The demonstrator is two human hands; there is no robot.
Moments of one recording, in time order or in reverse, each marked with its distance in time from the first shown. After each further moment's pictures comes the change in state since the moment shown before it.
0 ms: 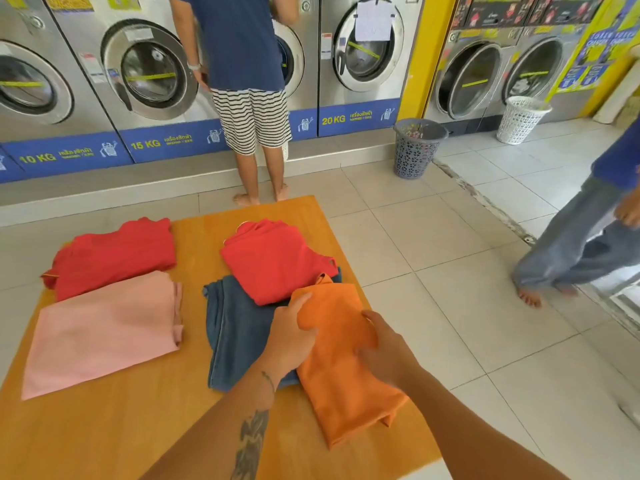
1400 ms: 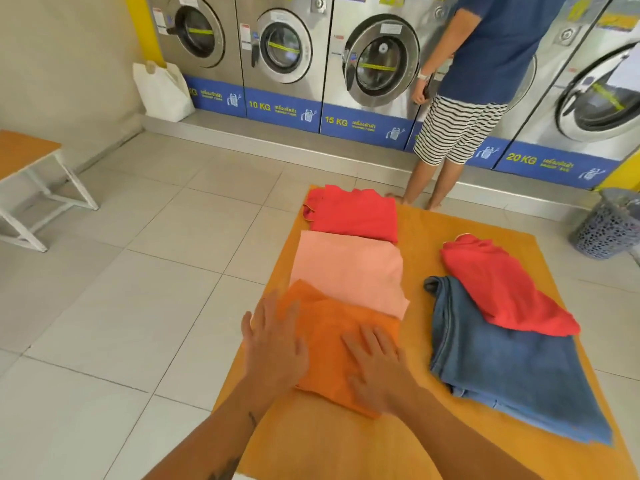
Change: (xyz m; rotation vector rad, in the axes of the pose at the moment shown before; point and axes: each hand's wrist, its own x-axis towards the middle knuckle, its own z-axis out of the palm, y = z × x) left_hand -0.192 -0.232 -0.270 0.687 0.681 -0.168; right_hand -0.059 -0.197 0.310 -0.963 -0.256 -0.695
